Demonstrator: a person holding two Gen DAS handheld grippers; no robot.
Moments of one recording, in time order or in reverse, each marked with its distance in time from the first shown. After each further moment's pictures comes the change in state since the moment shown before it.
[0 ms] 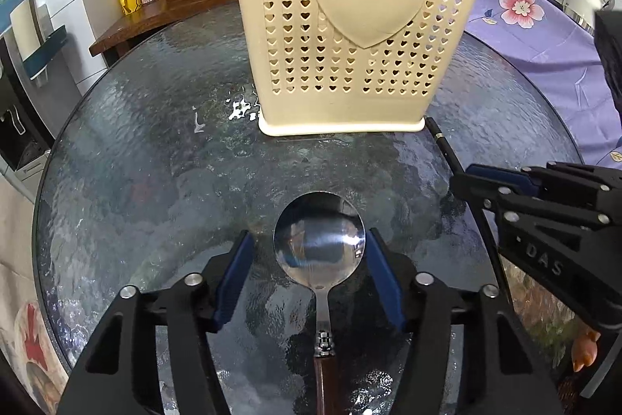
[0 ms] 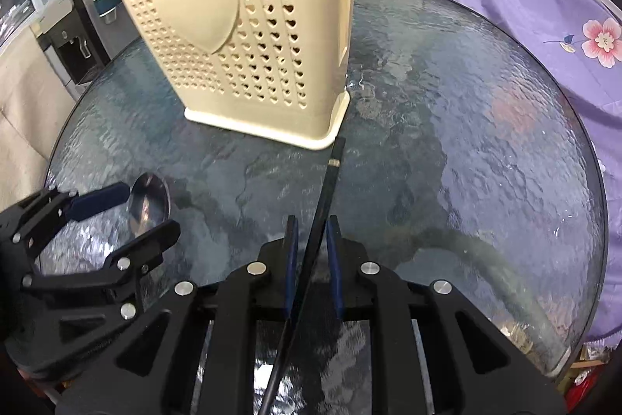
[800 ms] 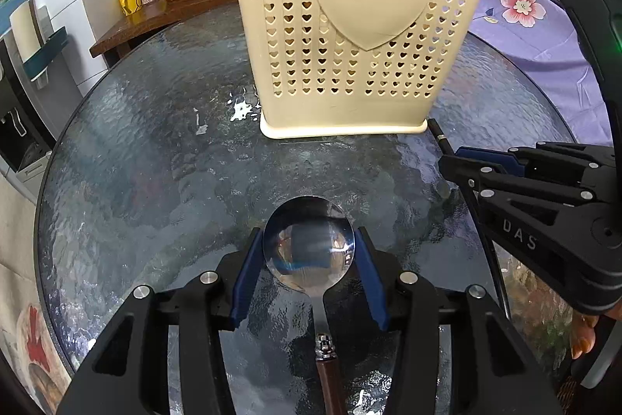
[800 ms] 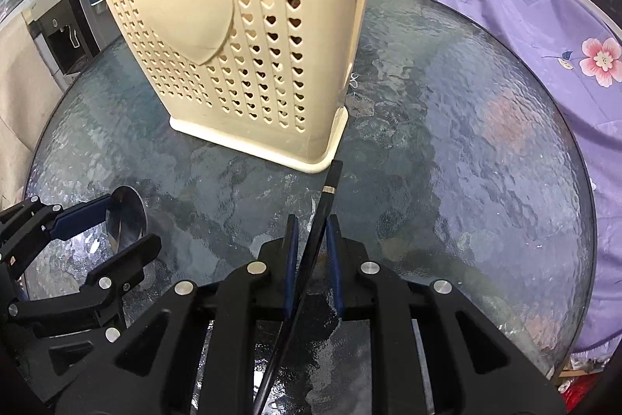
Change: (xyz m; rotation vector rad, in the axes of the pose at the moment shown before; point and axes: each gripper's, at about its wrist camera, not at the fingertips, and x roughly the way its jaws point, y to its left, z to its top) left arm 0.002 0.006 0.003 0.003 0.002 0.004; right arm 0.013 0.006 0.015 -0.045 0.007 -0.059
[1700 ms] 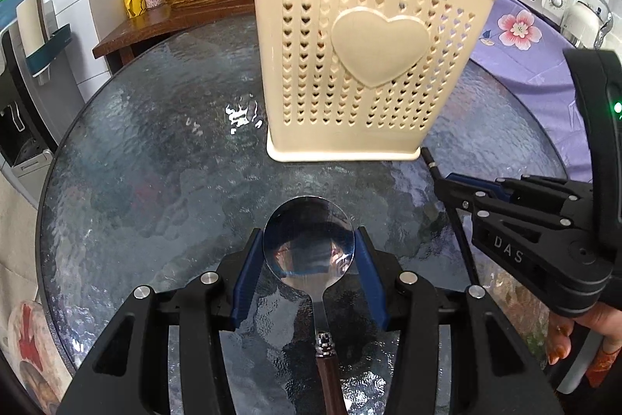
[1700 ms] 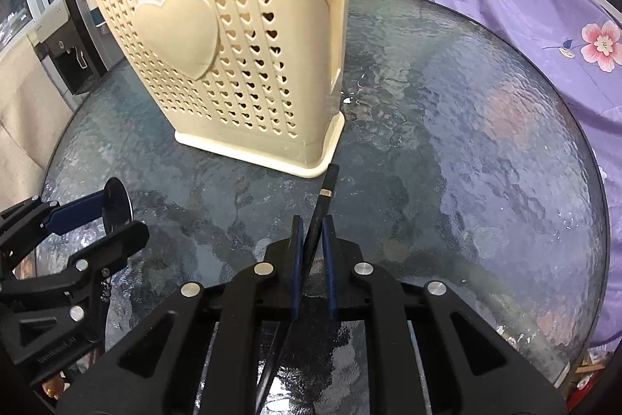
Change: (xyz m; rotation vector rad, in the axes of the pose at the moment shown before) left arm -0.017 0.012 0.008 -0.037 -0.053 -0.041; right arm -0.006 -0.015 -0.004 0.049 -0.048 0.061
